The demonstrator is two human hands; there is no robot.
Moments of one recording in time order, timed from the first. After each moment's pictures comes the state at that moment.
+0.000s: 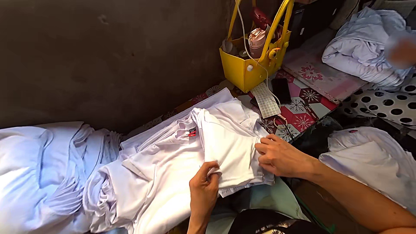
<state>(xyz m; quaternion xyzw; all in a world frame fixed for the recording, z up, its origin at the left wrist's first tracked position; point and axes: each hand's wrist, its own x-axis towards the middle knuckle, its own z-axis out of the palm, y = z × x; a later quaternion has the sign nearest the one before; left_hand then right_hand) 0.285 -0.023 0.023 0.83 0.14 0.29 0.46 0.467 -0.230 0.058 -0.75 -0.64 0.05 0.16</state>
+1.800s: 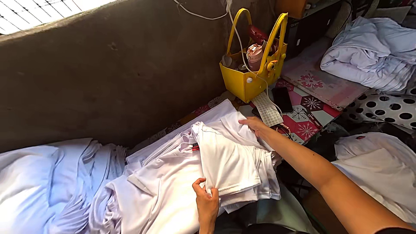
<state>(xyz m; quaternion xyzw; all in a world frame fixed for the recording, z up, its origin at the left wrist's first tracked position) 0.277 -0.018 -0.039 0.75 0.39 0.21 0.50 0.586 -0.108 -0.013 -0.68 -0.01 0.35 0.65</state>
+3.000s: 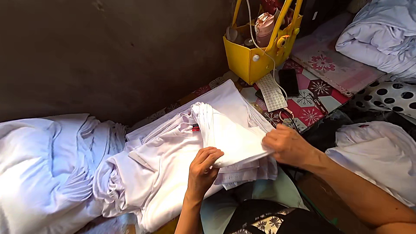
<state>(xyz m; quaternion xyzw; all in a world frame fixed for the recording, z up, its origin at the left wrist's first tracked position) 0.294 0.026 0.006 0.90 -0.06 0.30 0.31 0.467 -0.233 0.044 -0.76 -0.61 -0.01 0.21</state>
